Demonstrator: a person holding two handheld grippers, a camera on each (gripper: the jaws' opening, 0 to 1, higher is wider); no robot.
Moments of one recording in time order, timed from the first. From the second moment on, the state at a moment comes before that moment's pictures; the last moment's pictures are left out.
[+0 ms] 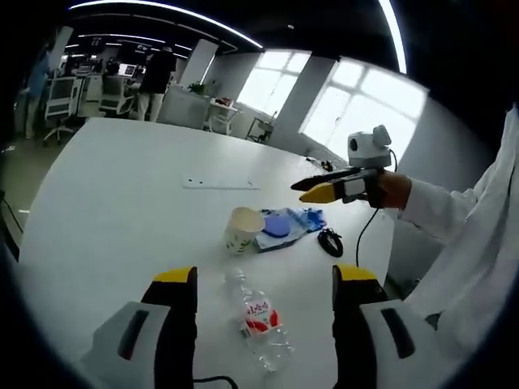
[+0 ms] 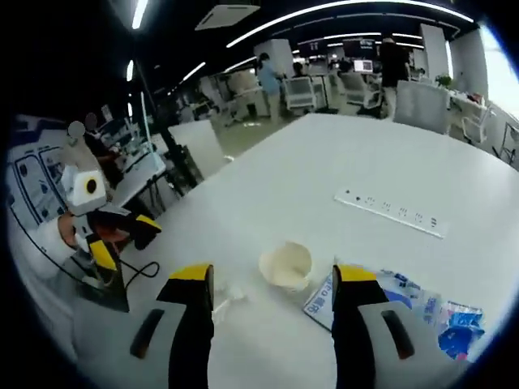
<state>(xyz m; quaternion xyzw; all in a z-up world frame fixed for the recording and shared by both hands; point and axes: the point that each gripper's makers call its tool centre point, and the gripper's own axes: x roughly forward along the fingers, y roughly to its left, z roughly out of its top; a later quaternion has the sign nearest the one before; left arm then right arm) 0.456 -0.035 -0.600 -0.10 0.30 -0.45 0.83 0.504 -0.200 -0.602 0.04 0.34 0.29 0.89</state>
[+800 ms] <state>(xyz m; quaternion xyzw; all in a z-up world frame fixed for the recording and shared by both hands) 0.444 -0.027 -0.607 -0.09 0.32 -0.46 0.83 0.449 -0.194 -0.632 0.16 0.36 0.29 0.87</state>
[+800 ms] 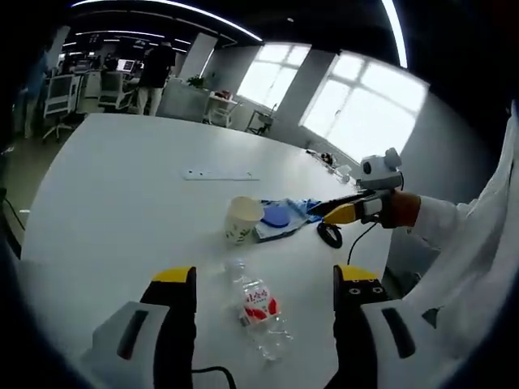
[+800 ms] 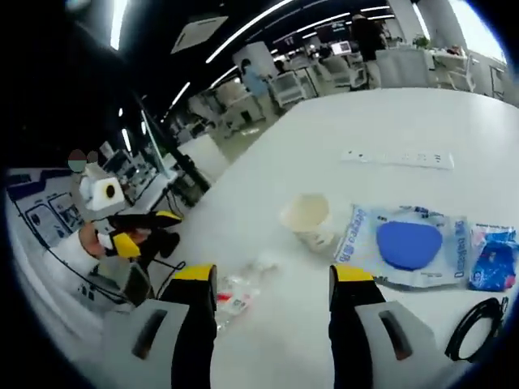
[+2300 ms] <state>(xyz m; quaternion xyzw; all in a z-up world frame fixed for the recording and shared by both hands) 0.428 -0.015 -0.630 -0.11 0.34 -0.45 0.82 0.472 -0.118 -0.723 0.43 0.41 0.31 0.74</state>
